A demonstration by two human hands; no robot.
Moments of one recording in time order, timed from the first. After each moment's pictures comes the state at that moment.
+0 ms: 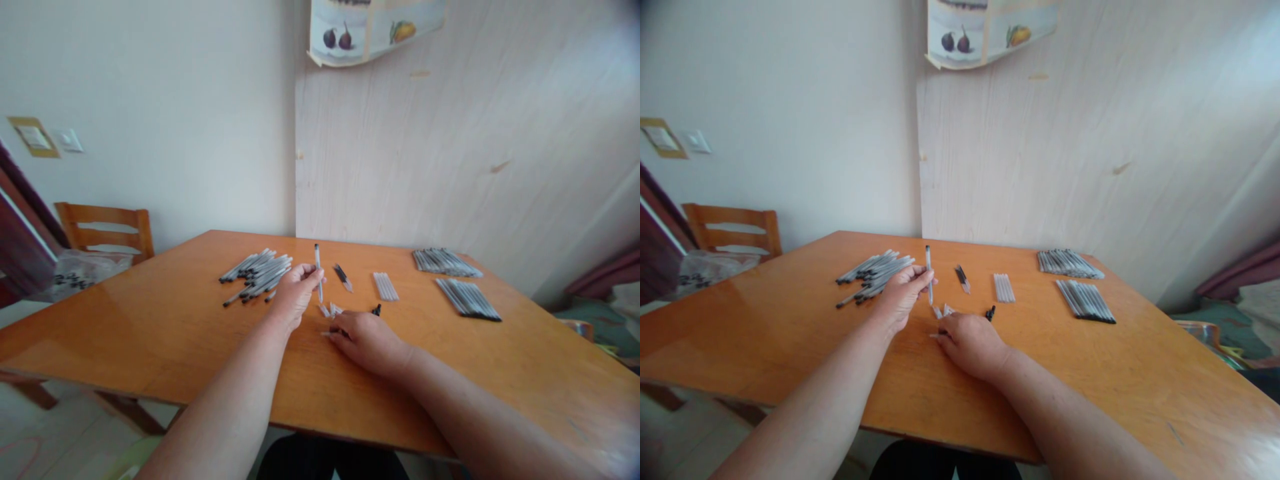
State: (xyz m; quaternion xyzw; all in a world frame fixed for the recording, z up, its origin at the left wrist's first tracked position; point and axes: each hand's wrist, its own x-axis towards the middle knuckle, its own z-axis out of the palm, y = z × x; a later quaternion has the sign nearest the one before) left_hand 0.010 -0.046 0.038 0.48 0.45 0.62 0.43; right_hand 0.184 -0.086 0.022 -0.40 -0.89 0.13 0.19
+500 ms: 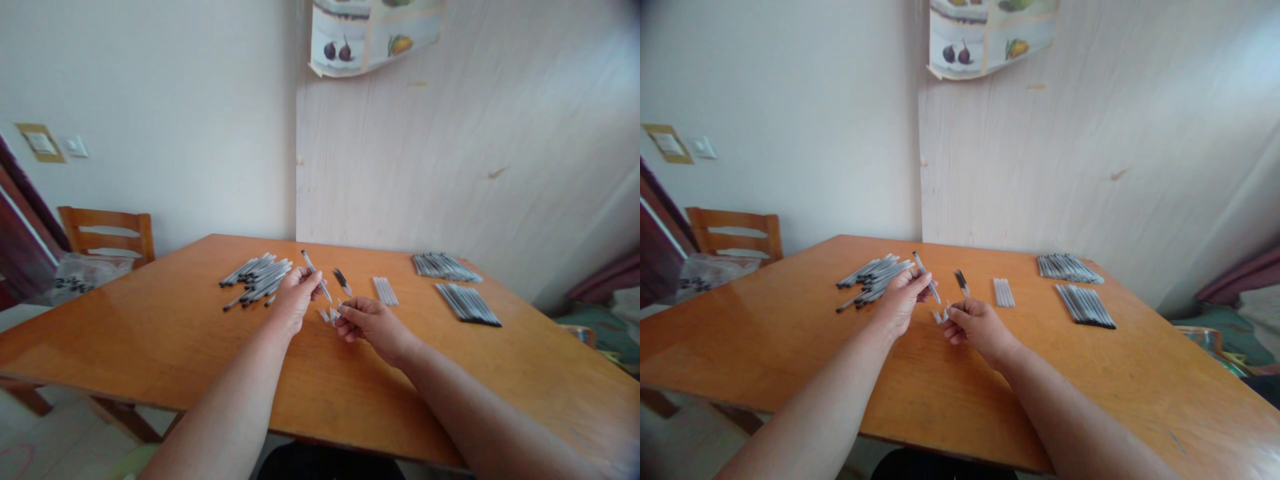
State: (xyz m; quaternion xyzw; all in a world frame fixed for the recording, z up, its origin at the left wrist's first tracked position) left_hand 0.008 -0.043 0.036 0.47 0.42 0.63 0.45; right_hand 0.183 -0.074 0.026 -0.40 -0.56 0.61 0.40
